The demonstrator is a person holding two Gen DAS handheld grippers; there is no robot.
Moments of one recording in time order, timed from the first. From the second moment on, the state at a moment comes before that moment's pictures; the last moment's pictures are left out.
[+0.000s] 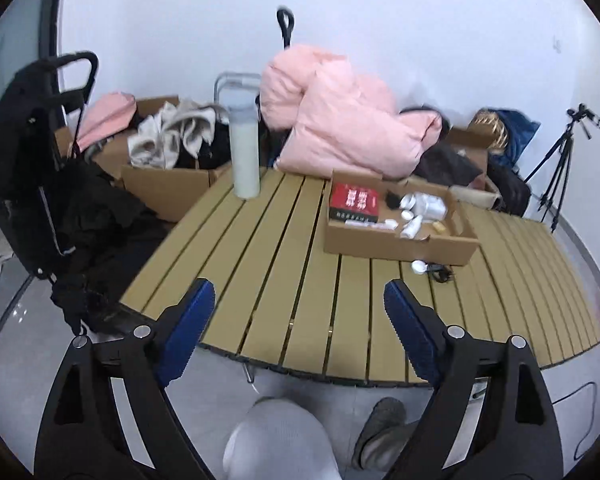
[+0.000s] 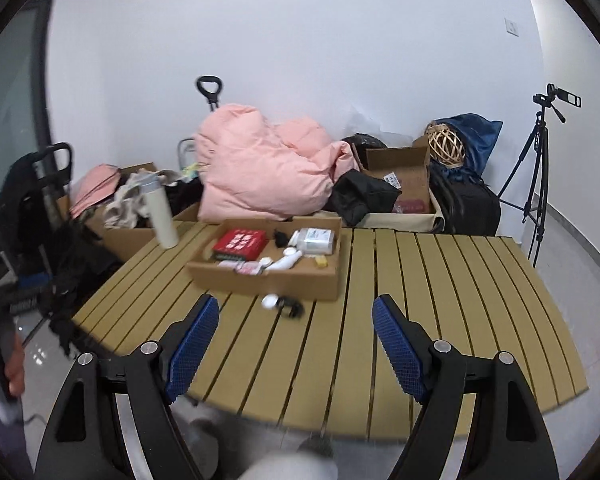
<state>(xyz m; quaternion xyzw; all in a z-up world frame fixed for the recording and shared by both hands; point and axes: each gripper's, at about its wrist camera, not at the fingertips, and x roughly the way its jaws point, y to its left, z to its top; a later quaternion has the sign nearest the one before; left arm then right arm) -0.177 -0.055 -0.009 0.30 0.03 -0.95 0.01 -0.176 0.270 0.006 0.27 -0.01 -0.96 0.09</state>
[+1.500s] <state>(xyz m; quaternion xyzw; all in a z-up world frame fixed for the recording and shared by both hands) -0.423 0.127 -0.217 0.42 -0.05 -0.87 -0.25 -0.450 0.224 -0.221 0.44 -0.09 -0.89 0.10</state>
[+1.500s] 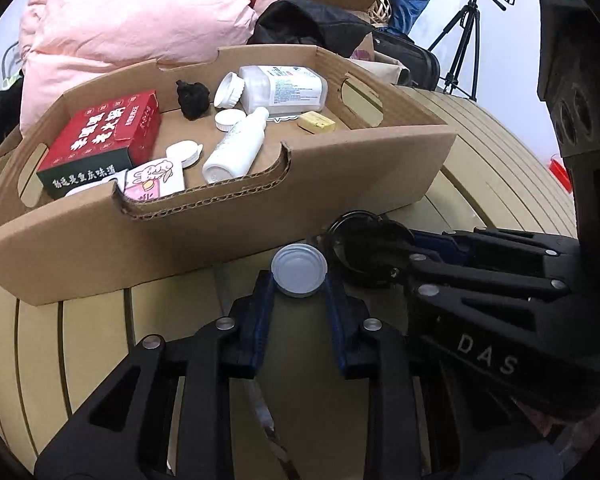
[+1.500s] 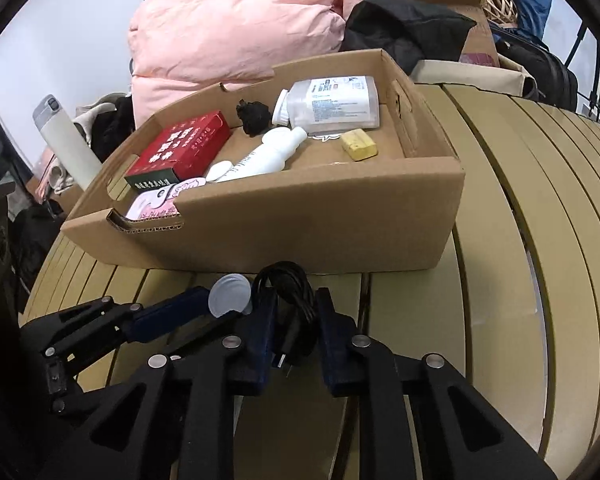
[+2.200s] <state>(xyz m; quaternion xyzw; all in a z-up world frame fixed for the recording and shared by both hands) -0.373 0.097 -0.170 0.39 -0.02 -0.90 -0.18 -0.324 0.269 -0.108 0.37 -0.12 -0.91 0.10</state>
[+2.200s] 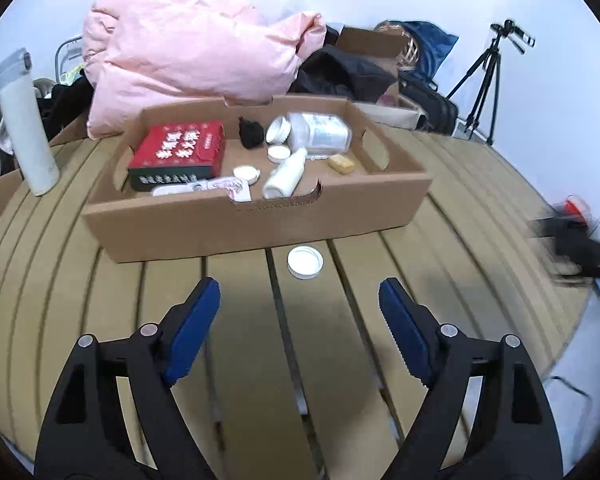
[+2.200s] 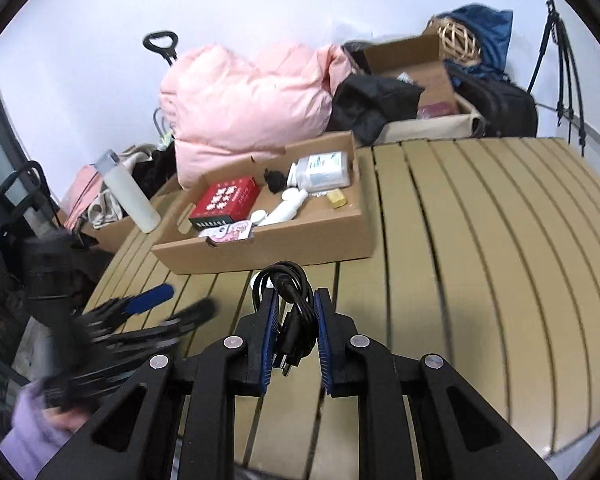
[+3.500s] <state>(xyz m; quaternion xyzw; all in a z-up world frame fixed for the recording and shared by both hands) -0.187 -0.002 -0.030 0.34 0.00 -0.93 -0.14 -0.193 0.268 -0.033 0.33 -0.07 -0.93 0.16</state>
